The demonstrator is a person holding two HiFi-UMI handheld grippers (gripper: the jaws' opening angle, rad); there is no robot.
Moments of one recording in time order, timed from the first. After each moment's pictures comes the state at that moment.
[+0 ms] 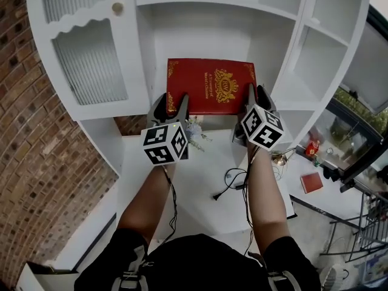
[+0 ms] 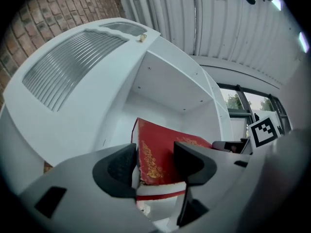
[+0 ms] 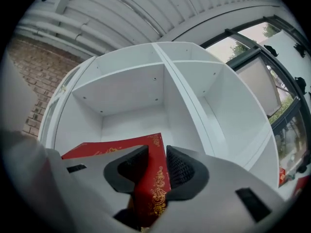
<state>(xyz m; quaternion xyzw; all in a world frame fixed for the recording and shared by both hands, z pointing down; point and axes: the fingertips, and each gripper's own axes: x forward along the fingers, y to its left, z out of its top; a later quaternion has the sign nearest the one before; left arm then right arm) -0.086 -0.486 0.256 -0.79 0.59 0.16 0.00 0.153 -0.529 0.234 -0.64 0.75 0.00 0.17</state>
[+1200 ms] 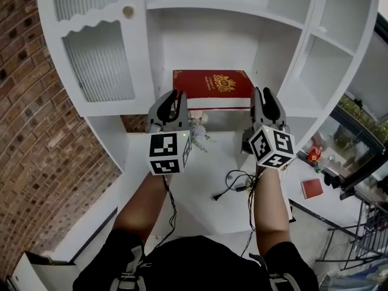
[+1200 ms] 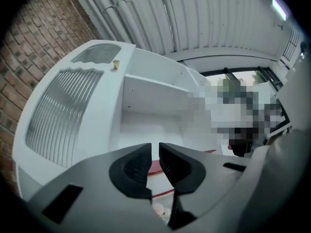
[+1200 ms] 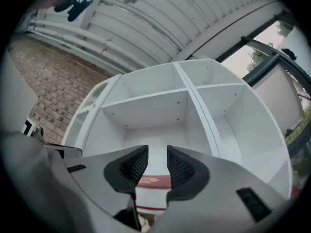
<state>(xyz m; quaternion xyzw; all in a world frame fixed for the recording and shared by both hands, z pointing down) -0.084 -0.441 0.205 -0.77 0.62 0.08 0.12 0.130 -0.469 0.187 -0.56 0.80 0.10 0.19</state>
